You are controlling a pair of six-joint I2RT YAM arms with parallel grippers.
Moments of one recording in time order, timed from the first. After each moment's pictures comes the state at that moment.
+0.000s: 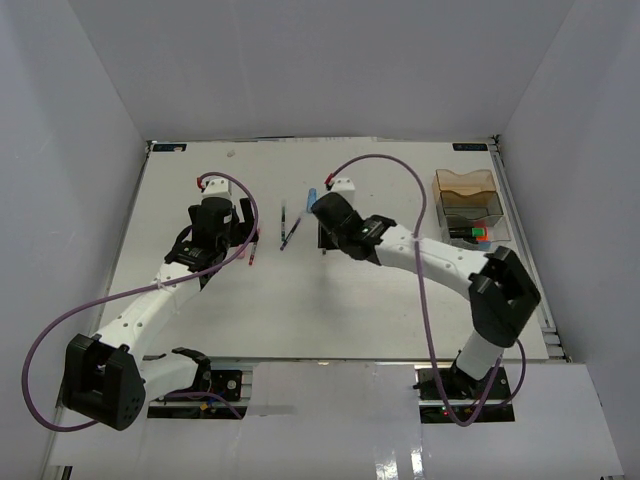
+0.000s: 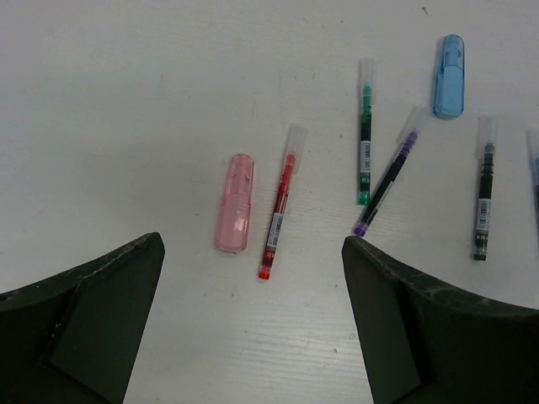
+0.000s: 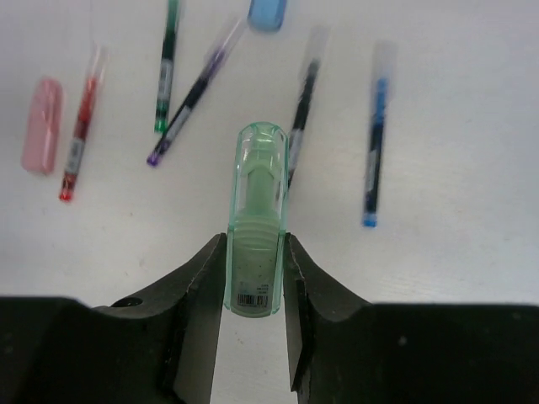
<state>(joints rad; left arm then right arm) -0.35 1.14 0.80 -0.22 -0.33 -0.30 0.94 1.73 1.29 -0.40 0.40 0.61</state>
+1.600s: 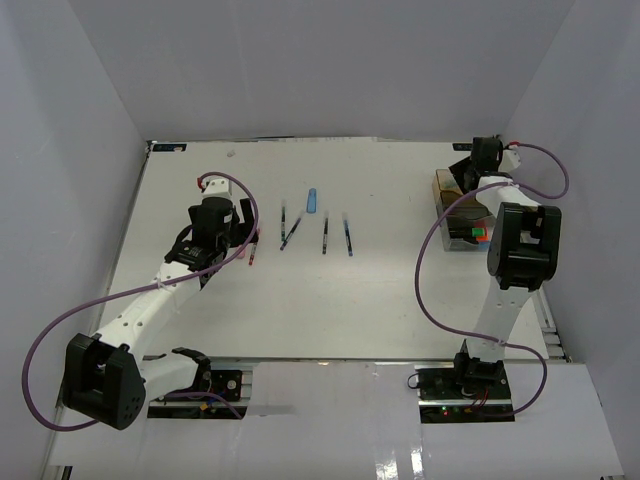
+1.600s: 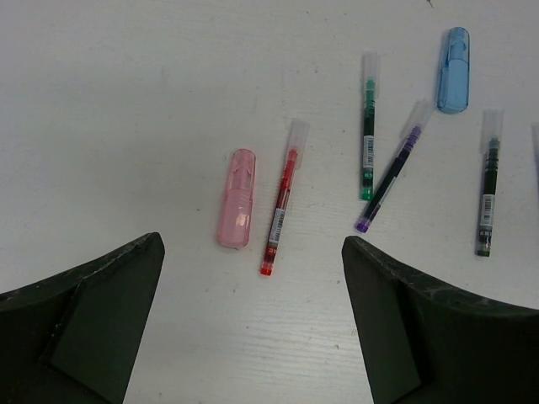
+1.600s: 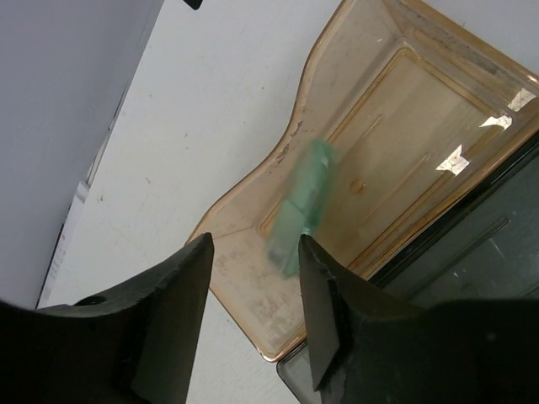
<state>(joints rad) -0.35 1.14 0.81 -0.24 -0.33 -0.30 -0.07 2.00 1.44 -0.11 0.17 0.91</state>
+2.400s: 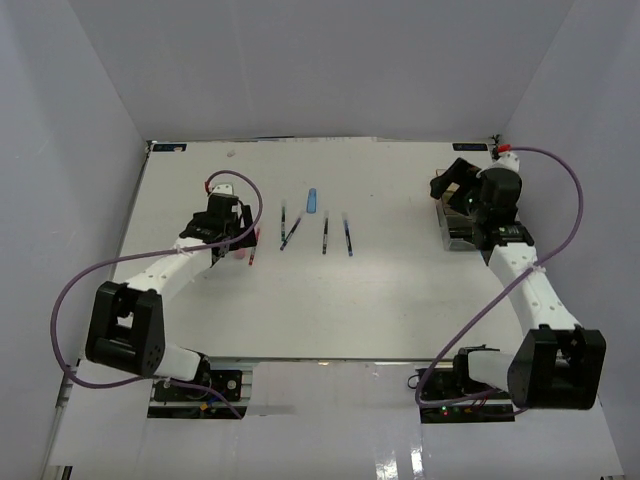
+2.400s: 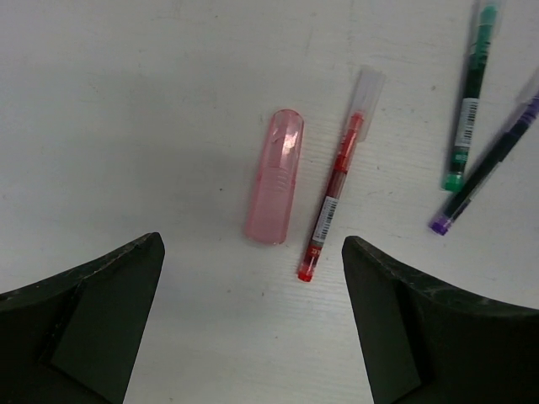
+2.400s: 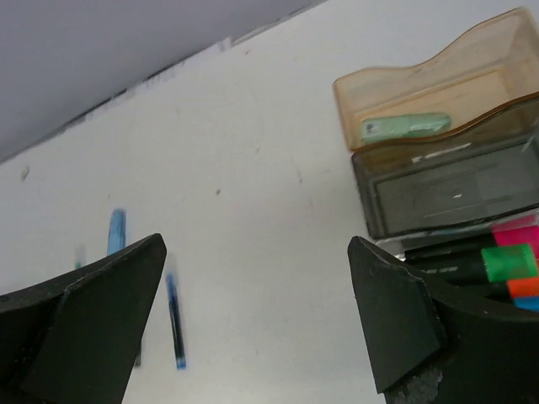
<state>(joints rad) -0.29 1.37 0.85 -0.27 -0.31 -0.31 0.01 1.27 0.97 -0.04 -0.03 0.48</state>
